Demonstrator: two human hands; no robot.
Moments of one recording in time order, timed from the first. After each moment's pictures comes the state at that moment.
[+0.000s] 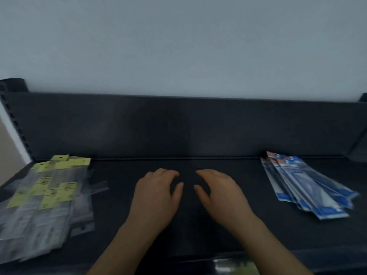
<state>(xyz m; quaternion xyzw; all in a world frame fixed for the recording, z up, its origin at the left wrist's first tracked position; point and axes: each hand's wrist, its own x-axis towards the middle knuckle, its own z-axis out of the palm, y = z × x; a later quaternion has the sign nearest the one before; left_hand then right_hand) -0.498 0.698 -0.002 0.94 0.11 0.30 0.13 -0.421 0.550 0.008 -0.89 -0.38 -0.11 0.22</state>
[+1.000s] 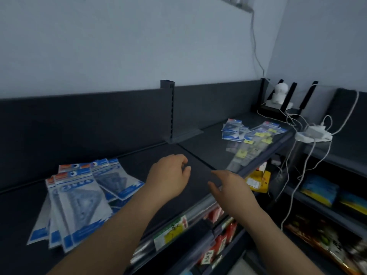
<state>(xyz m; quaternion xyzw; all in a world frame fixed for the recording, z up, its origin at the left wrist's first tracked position) -0.224 0.218 0.016 0.95 -0.18 0.13 0.24 -0.271 0.045 0.001 -0.98 -0.02 -0.12 0.16</state>
